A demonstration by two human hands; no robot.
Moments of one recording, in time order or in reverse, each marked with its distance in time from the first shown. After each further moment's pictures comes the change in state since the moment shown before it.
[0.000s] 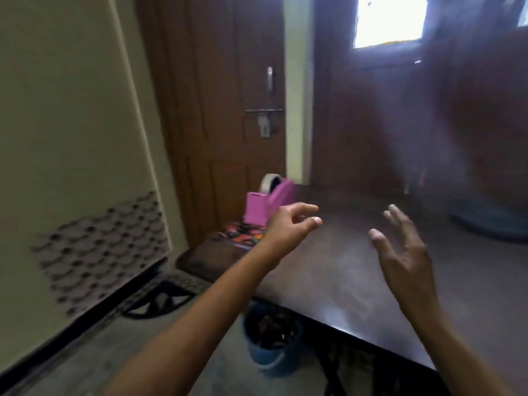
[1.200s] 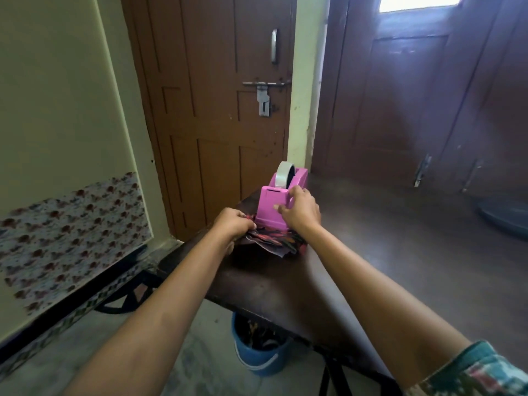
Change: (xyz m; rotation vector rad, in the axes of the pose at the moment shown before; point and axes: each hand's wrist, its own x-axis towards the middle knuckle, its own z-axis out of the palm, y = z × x) left_hand 0.083 -0.126 -0.068 -0.131 0.170 -0.542; right_hand 0.100 0.032 0.221 -0.431 -0.381 0.122
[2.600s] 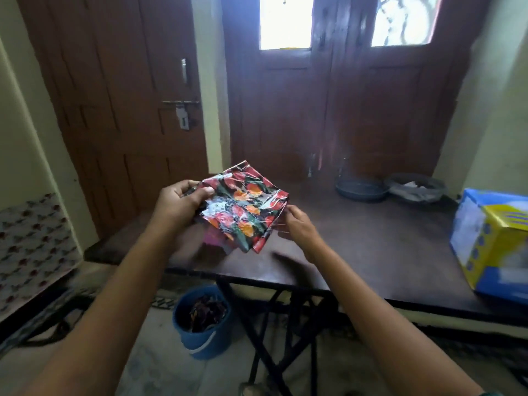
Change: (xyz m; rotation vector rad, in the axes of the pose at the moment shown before) left_hand -0.211 0.059 0.047 -0.299 -0.061 0.392; right_hand -0.175 0.100 -0.175 0.643 0.005 0.175
